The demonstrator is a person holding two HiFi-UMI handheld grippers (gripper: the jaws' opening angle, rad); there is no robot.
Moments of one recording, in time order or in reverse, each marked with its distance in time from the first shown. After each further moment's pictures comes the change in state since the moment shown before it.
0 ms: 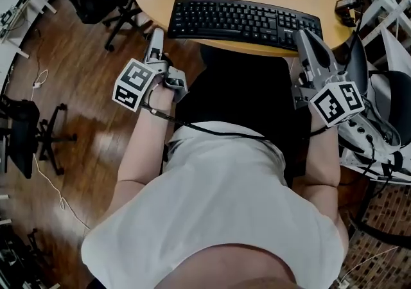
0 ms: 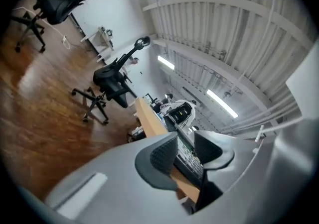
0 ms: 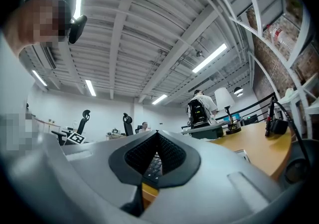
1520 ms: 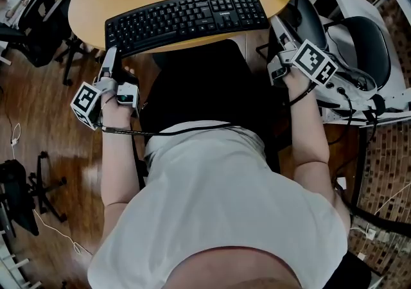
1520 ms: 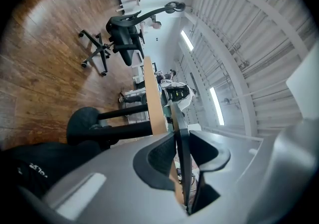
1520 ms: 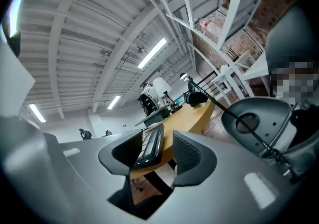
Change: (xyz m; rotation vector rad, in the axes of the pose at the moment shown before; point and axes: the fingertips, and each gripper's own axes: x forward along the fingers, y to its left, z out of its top) left arm 0.027 -0.006 -0.064 -0.428 0.323 -0.105; right arm -0.083 -0.150 -0.050 0.404 0.059 -0.485
